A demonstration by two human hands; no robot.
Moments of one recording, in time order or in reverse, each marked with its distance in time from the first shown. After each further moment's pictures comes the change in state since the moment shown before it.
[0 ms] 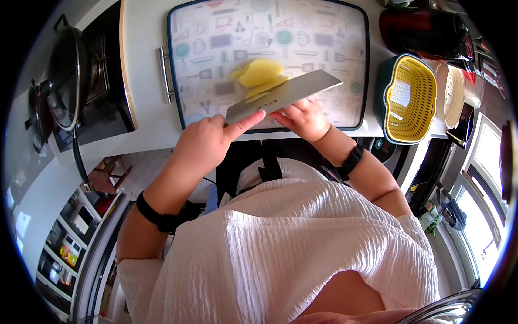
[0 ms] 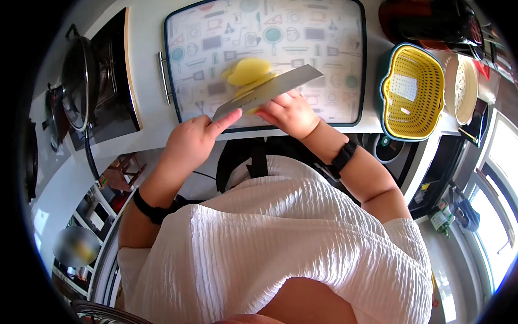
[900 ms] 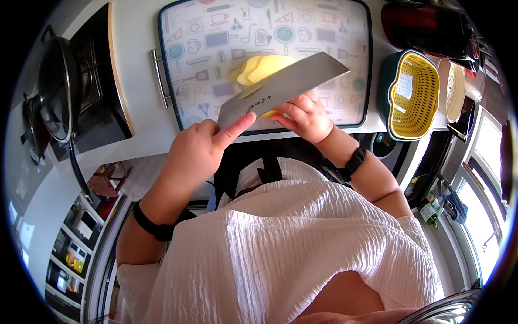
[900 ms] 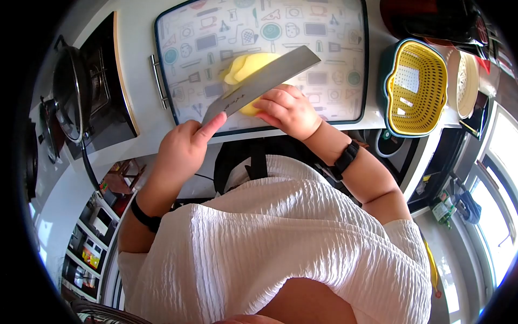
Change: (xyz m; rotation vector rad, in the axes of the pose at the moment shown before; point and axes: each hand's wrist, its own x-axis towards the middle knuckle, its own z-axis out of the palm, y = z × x) left_hand -0.007 -0.011 -0.006 -0.031 0.109 0.020; right_hand 0.001 -0.001 -0.001 0.006 -0.007 0.032
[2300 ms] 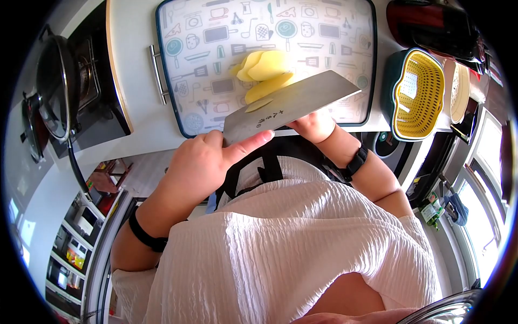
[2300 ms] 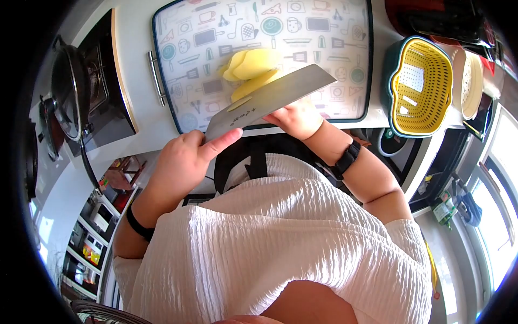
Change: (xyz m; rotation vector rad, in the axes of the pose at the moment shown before) left_hand 0.002 0.024 -0.025 -0.026 -0.250 0.013; right_hand -0.013 0.000 0.007 0.004 -0.065 0.079
